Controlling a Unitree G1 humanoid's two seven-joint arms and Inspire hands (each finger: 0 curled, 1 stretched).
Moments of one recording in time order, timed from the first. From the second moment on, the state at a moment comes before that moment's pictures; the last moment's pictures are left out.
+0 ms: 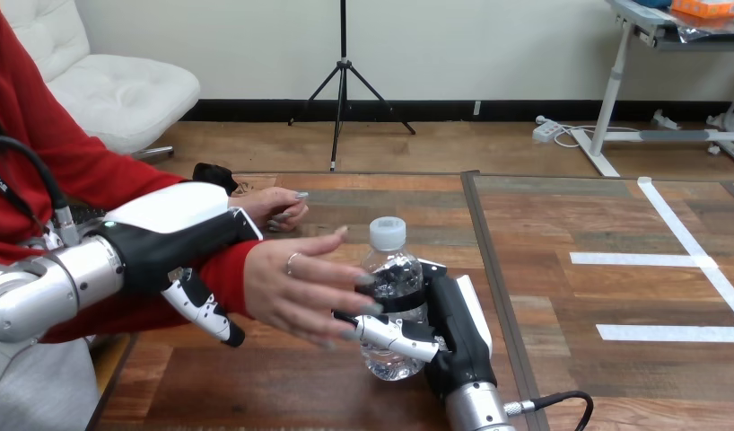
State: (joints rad) left arm -0.43 0.80 -0.20 0.47 0.43 -0.62 -0.45; right arm -0.32 0.08 0.28 1.11 0.13 -0.86 -0.08
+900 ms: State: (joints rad) left arm -0.43 0.80 -0.20 0.46 0.40 -0.62 -0.45; right arm -0.36 0.09 0.28 1.17 0.05 -0.86 -0.08
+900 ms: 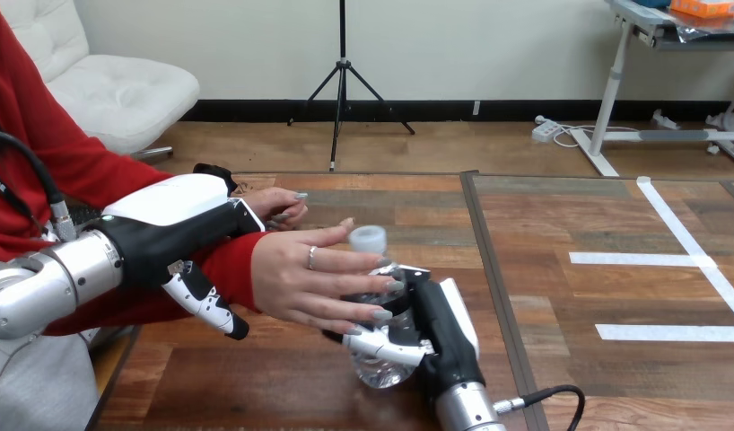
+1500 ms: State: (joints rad) left arm -0.43 0.80 -0.20 0.46 0.40 -0.62 -0.45; right arm -0.36 0.09 0.31 1.18 -0.03 -0.86 -0.11
